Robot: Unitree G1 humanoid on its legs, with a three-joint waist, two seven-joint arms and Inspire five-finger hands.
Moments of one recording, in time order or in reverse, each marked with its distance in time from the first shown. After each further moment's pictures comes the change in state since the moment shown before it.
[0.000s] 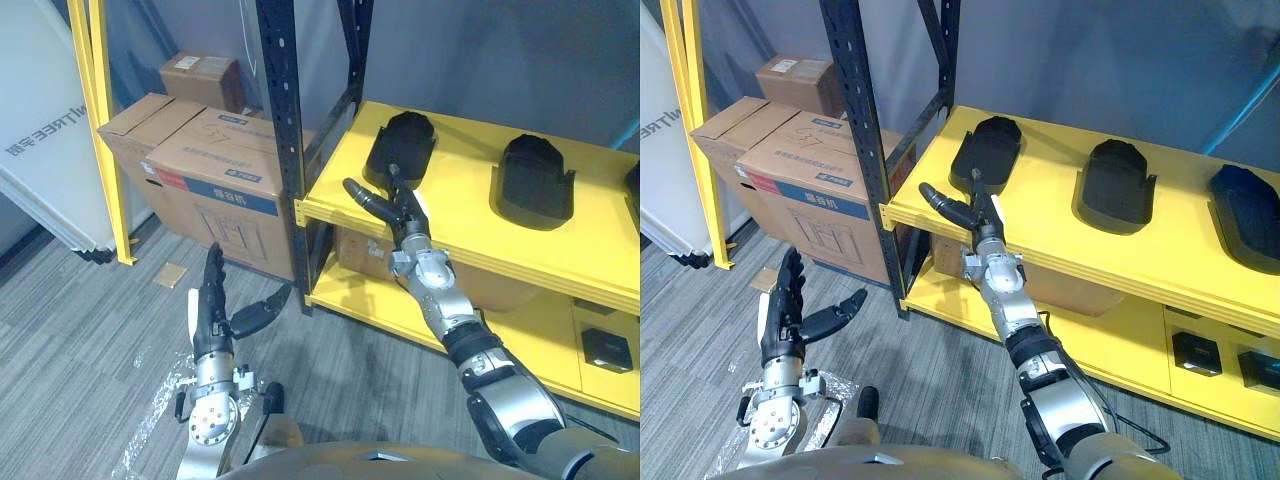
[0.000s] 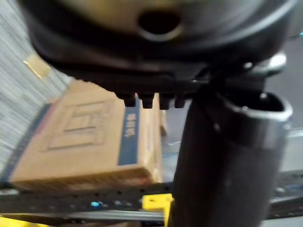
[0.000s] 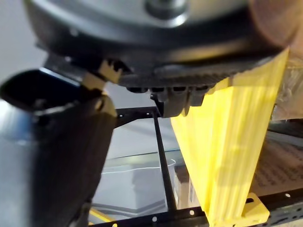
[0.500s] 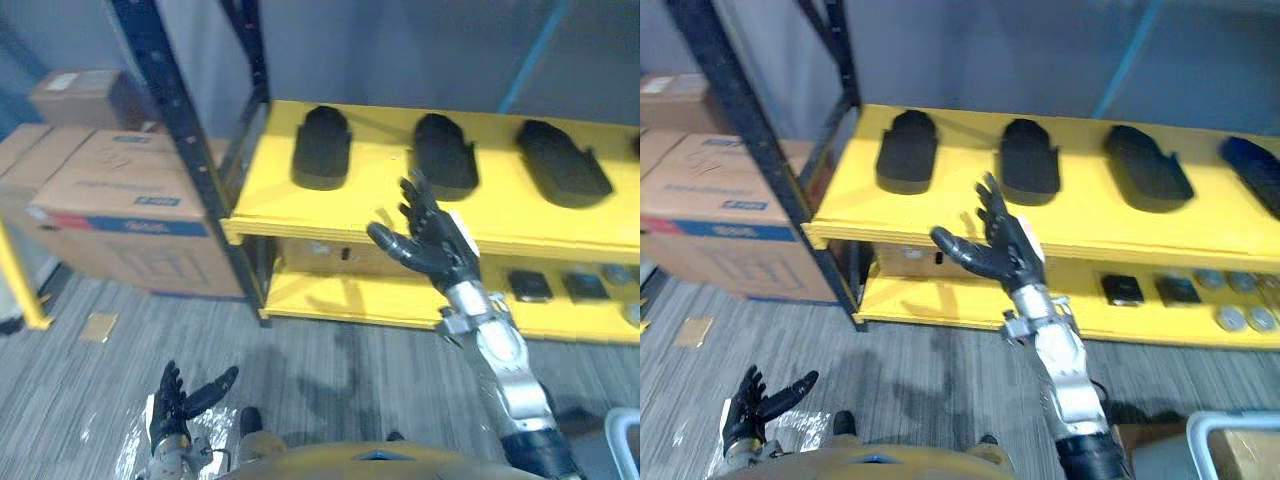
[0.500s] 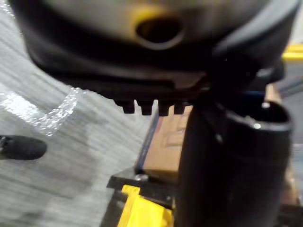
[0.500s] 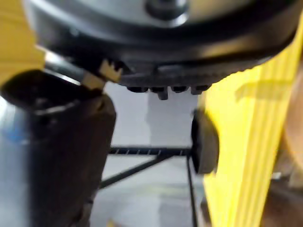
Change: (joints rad) left arm -0.005 -0.009 0.259 0.497 -0.285 0.122 -0.257; right arm 0.696 -0.098 -0.240 -0.741 -0.068 0.034 0.269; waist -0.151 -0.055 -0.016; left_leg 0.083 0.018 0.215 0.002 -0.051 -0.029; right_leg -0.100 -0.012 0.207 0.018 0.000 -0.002
